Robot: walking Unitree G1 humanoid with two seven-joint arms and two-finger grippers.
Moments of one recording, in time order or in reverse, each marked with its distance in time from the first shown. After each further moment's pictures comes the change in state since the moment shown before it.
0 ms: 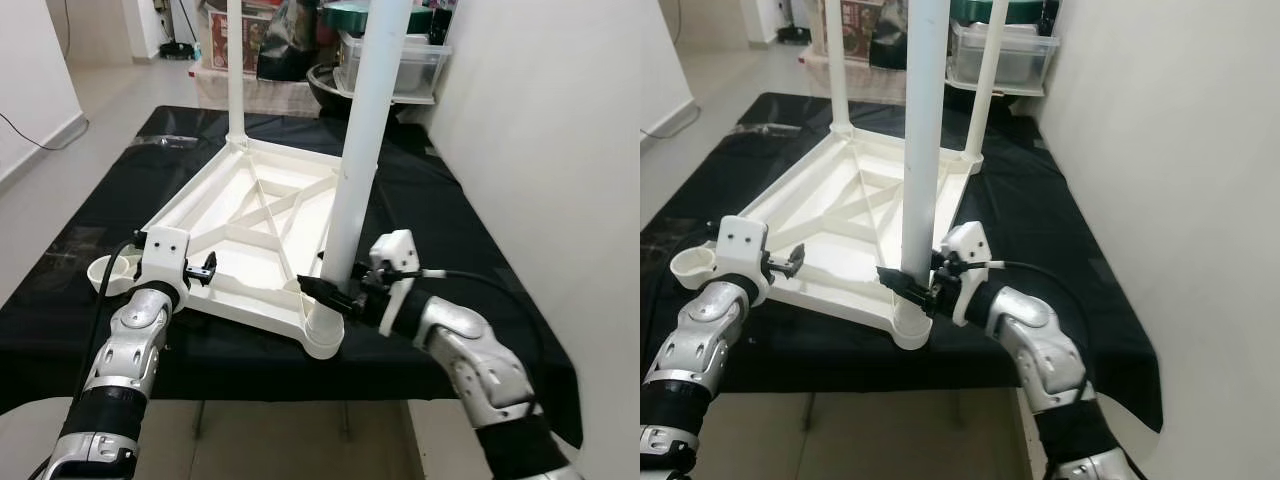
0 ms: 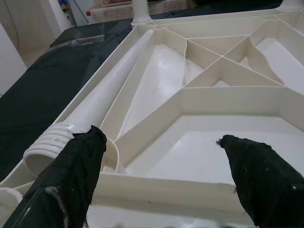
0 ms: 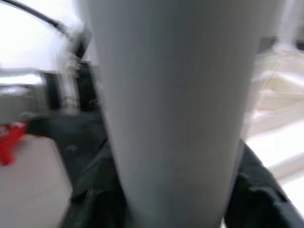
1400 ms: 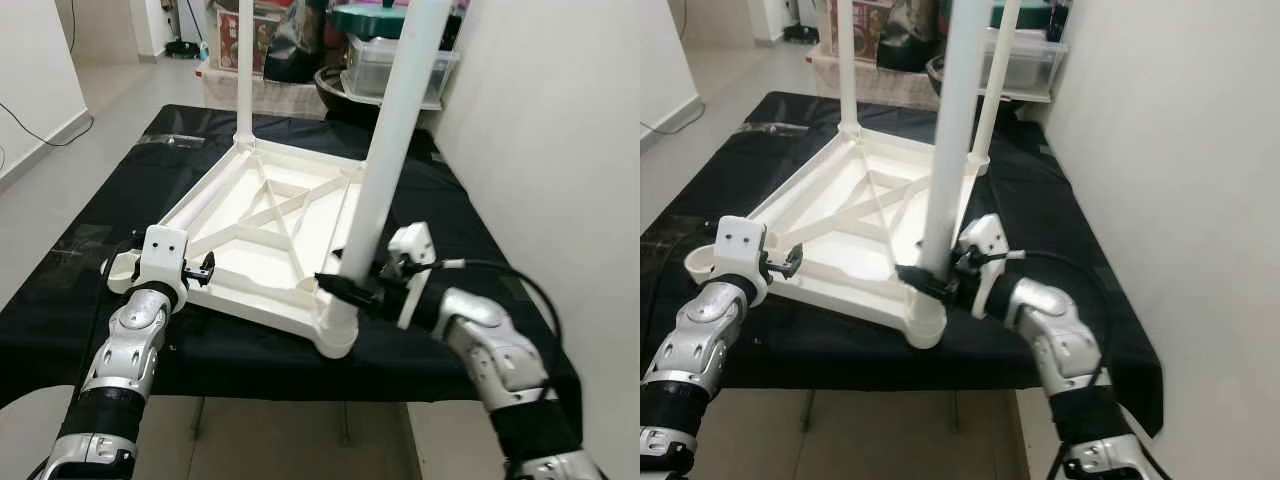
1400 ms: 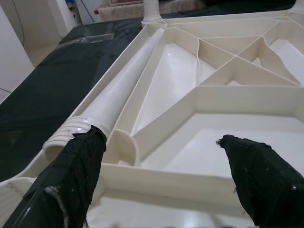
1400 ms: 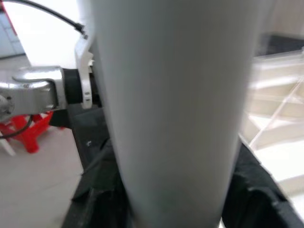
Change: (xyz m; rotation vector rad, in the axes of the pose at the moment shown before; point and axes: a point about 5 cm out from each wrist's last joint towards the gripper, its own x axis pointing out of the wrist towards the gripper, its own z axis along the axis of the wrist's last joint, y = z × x) left arm 0.001 -0.001 0.002 -0.004 -0.005 0.008; right arm -0.018 -0.014 0.001 -0.015 0.008 0.123
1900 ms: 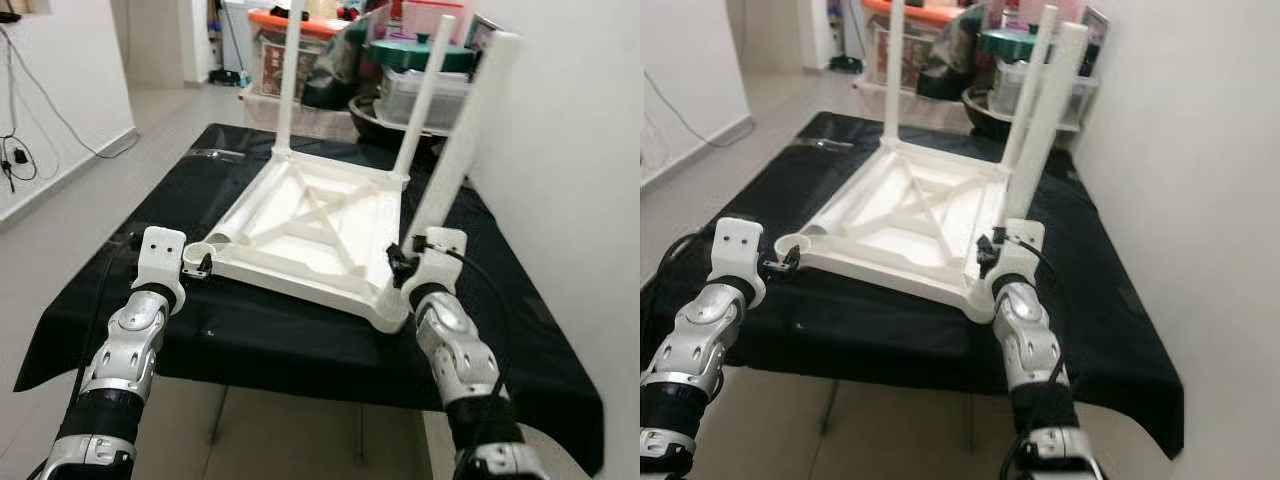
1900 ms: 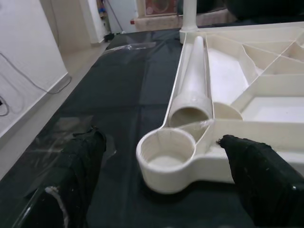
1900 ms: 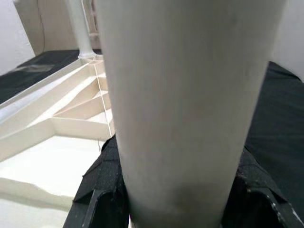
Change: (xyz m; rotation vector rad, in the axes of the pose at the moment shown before) left arm 0.000 -0.001 -0.001 0.002 0.003 -0.011; right arm -0.017 -0.029 -0.023 0.178 -0.027 -1.018
